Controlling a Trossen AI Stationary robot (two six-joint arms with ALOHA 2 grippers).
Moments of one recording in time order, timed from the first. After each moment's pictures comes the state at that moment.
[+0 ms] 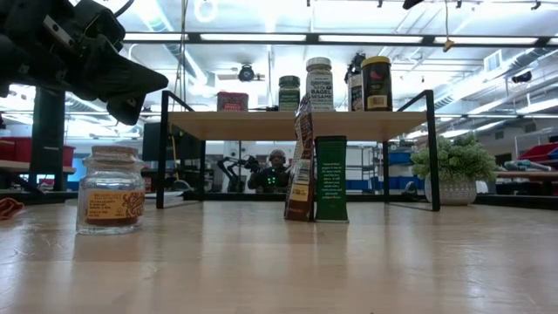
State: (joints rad) left arm -0.32 0.90 0.09 0.71 -0.30 -0.24; right arm 0.30 1.27 1.55 -1.24 0.56 0.87
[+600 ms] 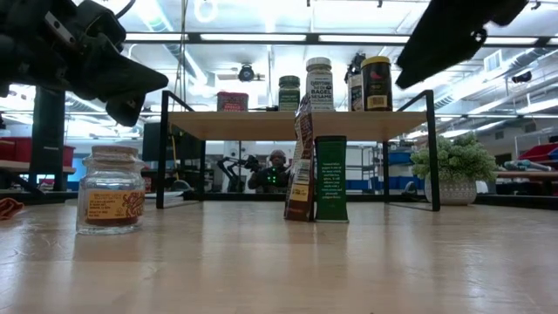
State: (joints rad) left arm -0.32 0.90 0.09 0.72 -0.30 -0.30; right arm 0.62 1.58 1.11 -0.58 0.66 0.79
